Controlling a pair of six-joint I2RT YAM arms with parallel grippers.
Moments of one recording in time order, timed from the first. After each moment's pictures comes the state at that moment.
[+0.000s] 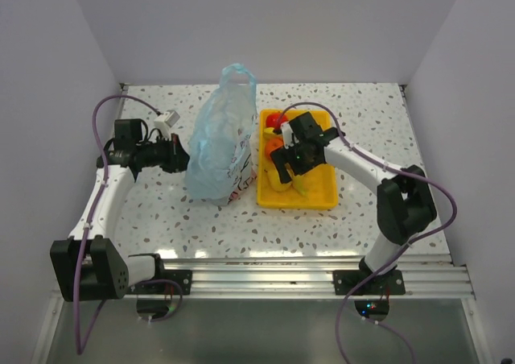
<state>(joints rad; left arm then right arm) 0.07 1.24 0.99 -0.59 0.84 0.03 0.52 1.72 1.29 -0.70 -0.13 -0.02</state>
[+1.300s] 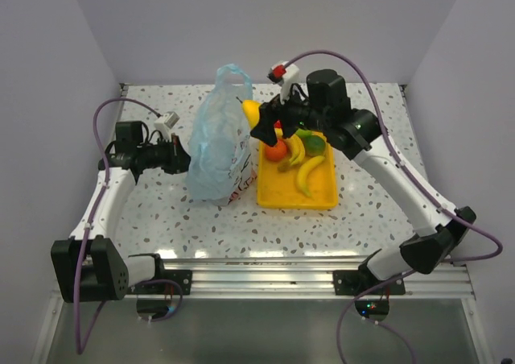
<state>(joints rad) 0.07 1.23 0.95 -0.54 0.86 -0.02 0.63 1.46 1.65 -0.64 -0.28 0.03</state>
